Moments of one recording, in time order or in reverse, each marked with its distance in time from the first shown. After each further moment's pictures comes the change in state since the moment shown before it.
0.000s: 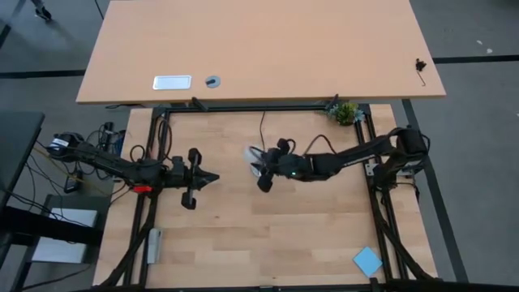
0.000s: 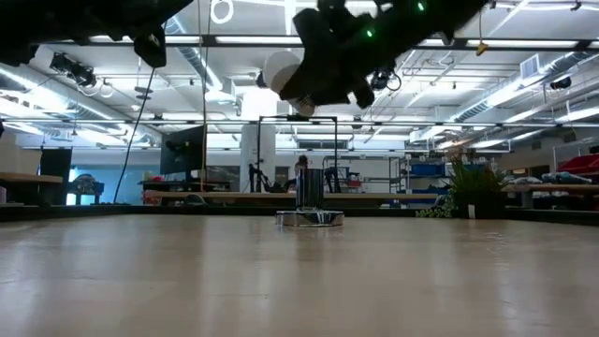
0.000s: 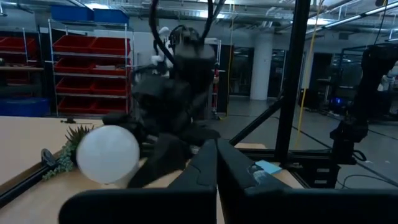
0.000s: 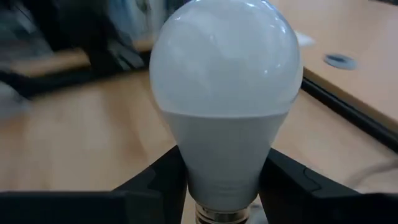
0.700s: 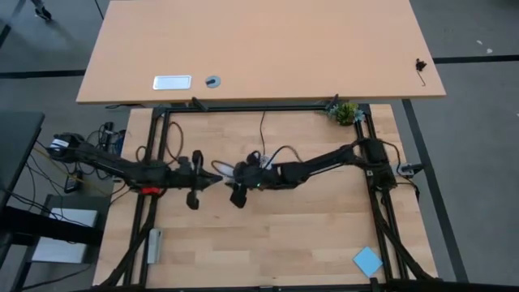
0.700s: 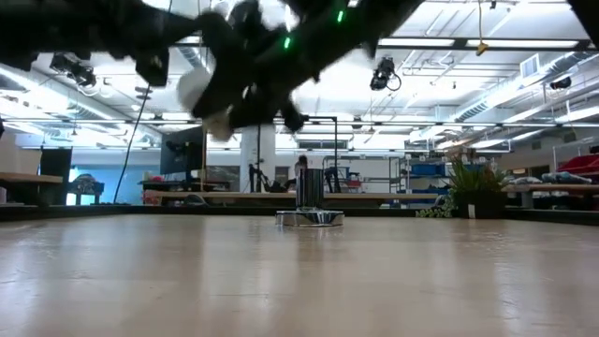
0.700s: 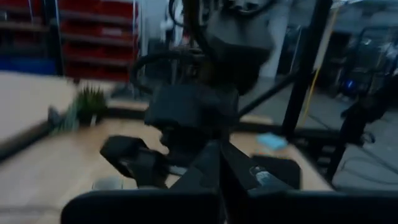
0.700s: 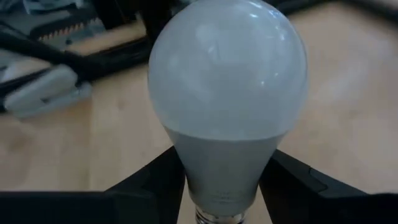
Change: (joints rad) left arm 0.020 0.024 0.001 -0.087 -0.003 -0.078; right arm 0.019 0.351 0.461 -0.246 -0.170 0.100
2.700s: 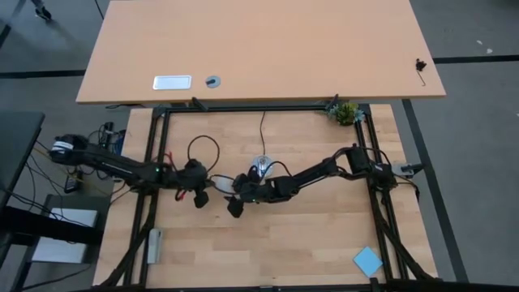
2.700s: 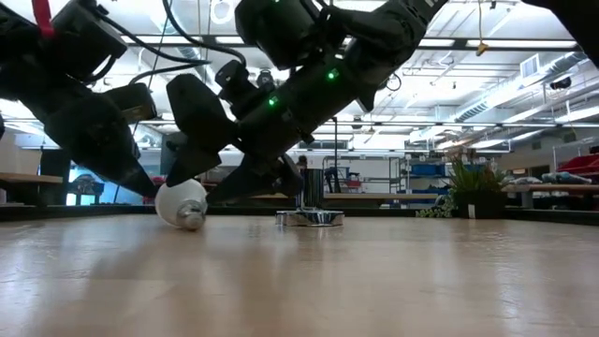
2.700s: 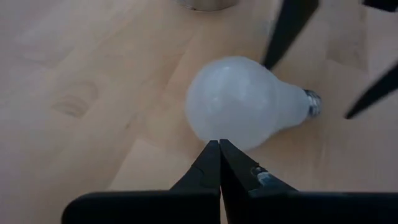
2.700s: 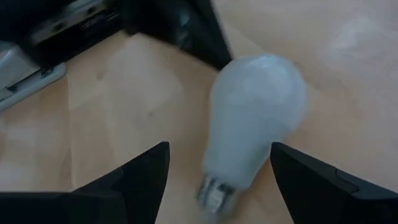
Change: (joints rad) left arm 0.094 0.177 -0.002 -0.672 -0.013 -0.377; right arm 0.056 0.209 0.000 0.128 0.028 0.264
